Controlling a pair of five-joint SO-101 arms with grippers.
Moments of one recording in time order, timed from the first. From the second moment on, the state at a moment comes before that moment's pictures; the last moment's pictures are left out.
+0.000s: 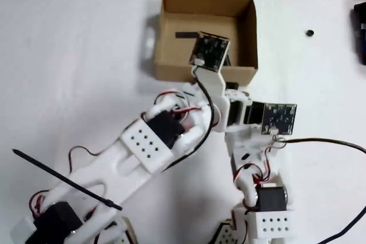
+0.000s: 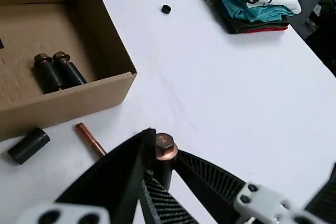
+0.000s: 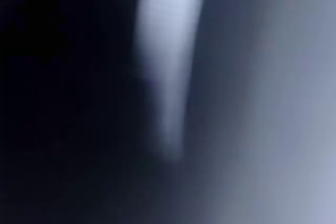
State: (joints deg) left arm 39.4 -21.2 24.3 36.0 27.2; right arm -6.5 -89.9 85.9 35.6 -4.8
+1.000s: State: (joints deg) left arm 2.0 -28.0 61.8 42.3 12.6; right arm 2.2 -50.5 38.2 43.7 -1.8
